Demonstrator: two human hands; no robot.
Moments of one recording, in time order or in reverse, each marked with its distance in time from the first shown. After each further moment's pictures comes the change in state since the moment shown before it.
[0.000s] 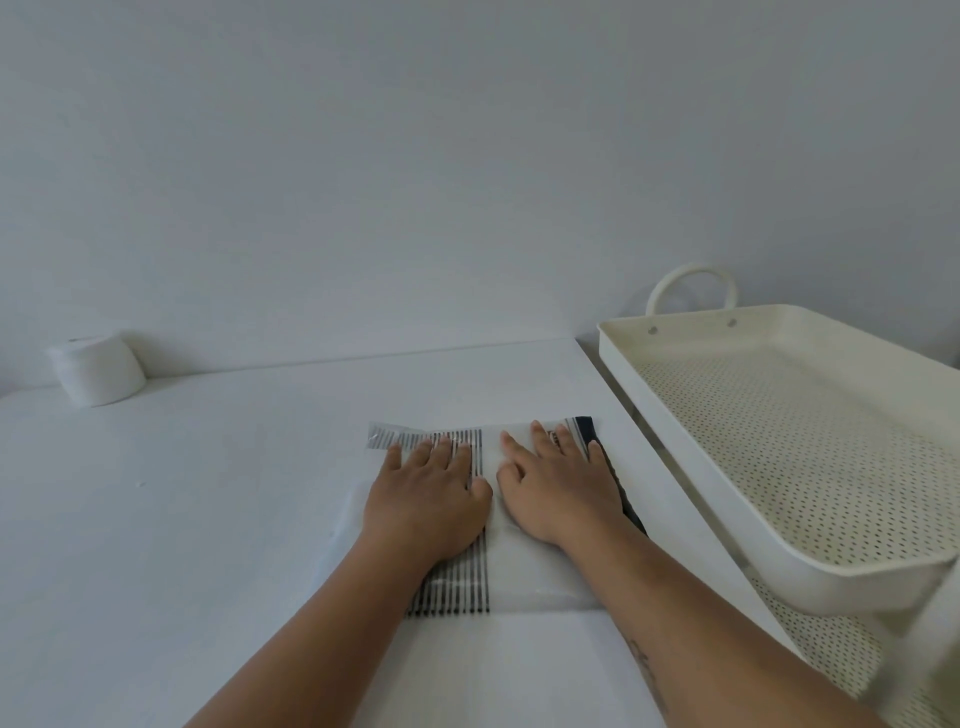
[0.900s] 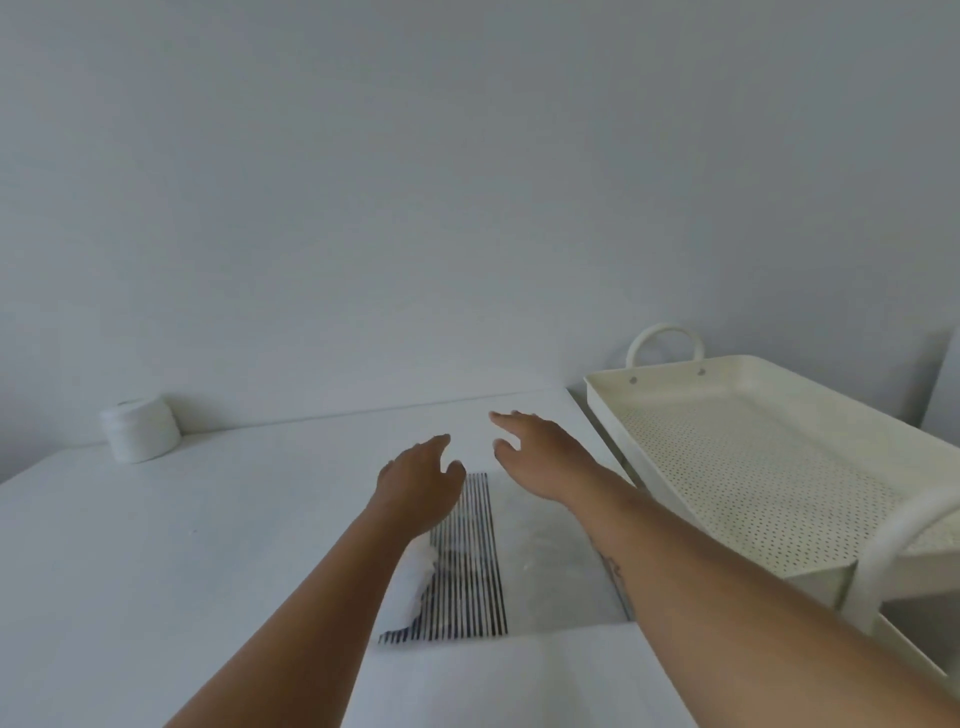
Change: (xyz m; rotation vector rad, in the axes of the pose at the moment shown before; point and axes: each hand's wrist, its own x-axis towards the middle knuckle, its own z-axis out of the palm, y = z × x) left_hand -0.005 -0.022 -0.065 -0.490 0.154 -0.081; right_hand -0.005 -0.023 -0.084 0.328 0.107 -0.130
